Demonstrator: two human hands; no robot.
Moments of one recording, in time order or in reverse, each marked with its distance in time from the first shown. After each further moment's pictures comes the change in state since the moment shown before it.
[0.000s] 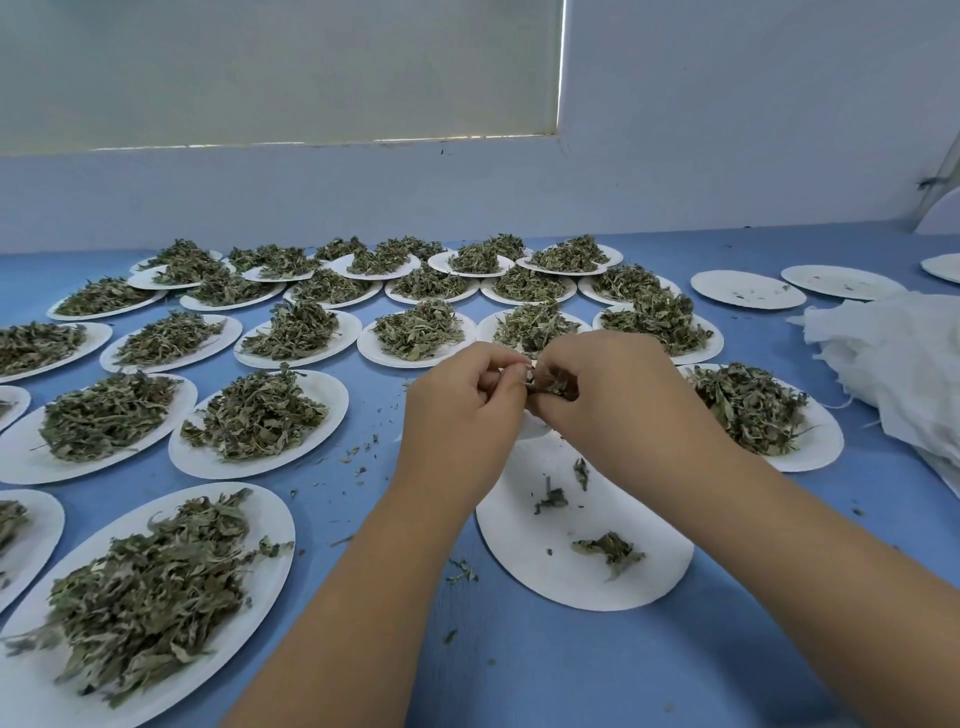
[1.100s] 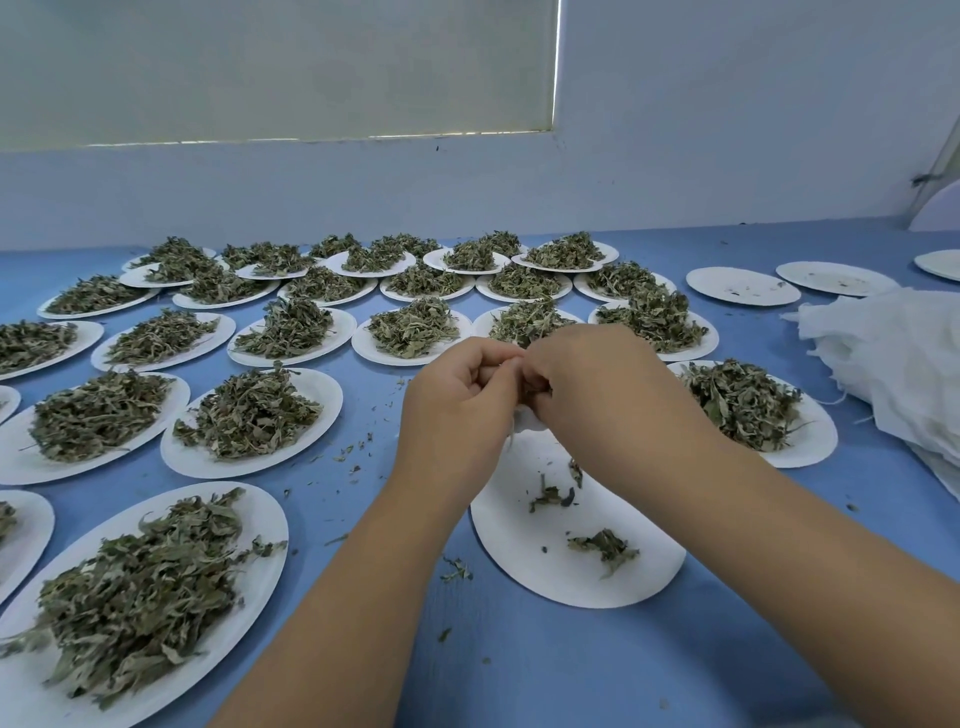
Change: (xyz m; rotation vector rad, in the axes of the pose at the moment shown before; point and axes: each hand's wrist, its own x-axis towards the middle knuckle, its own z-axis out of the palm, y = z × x) left_hand -0.003 0.011 0.001 -0.258 -0.037 -0.133; right_hand 0.031 -0.022 -0.008 -0.360 -0.510 0.134
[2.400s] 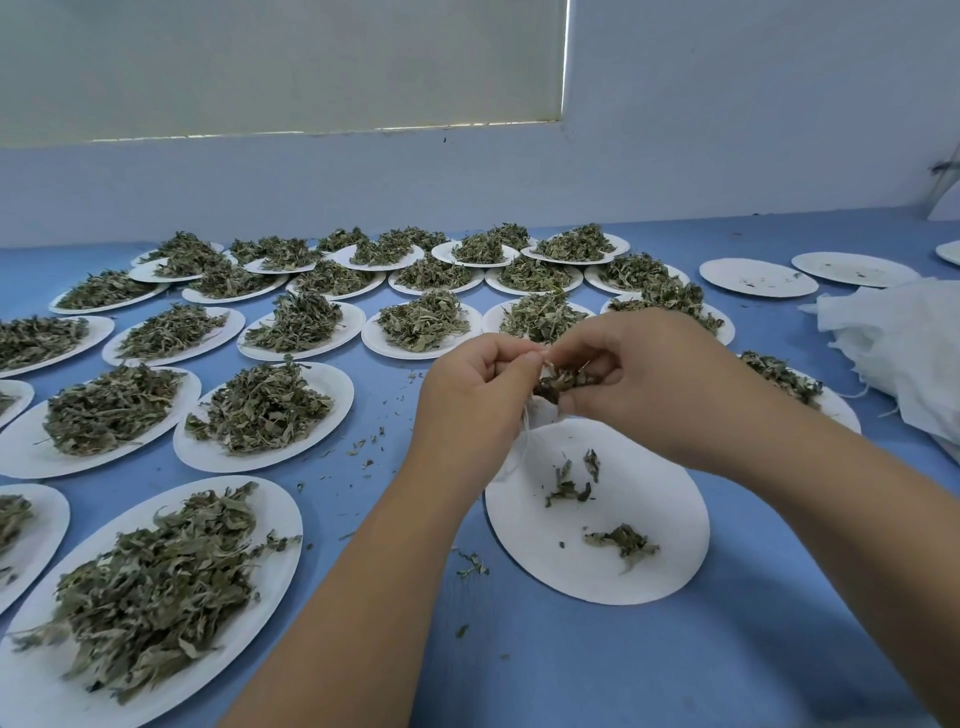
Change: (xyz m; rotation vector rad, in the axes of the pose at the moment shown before) left_hand 0.006 -0.004 -0.004 0.039 -0.057 -0.069; right_hand -0.024 0.039 0.021 0.575 0.306 -0.156
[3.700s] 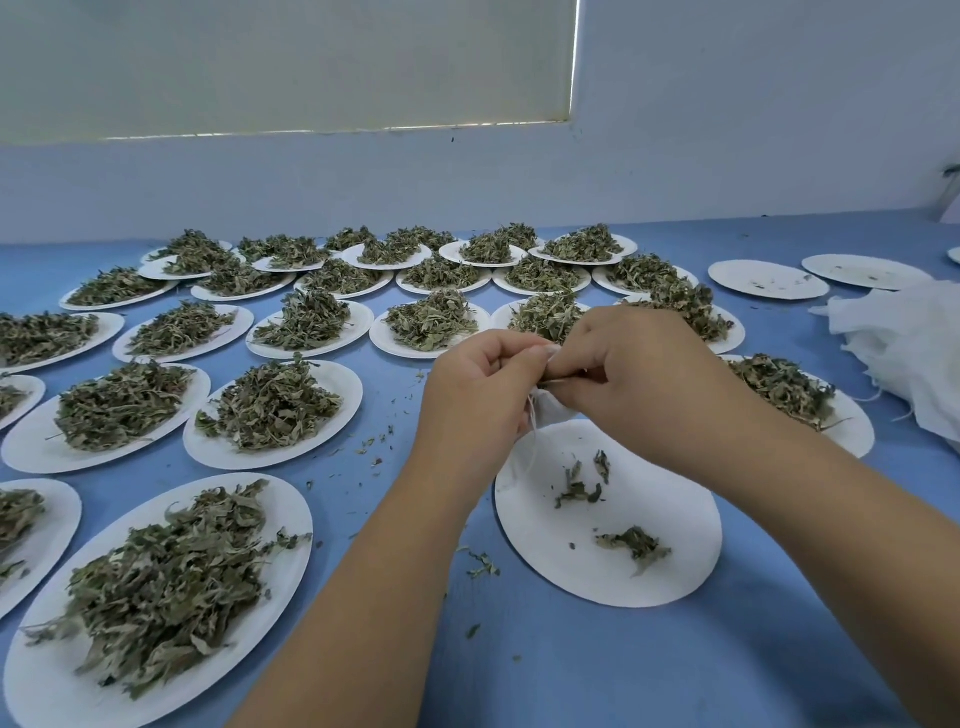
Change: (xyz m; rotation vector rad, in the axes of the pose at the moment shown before) left_hand 0.001 0.002 -0.003 -0.144 -0.007 -0.027; right_hand 0.005 -0.016 0.007 -0.173 0.018 -0.134
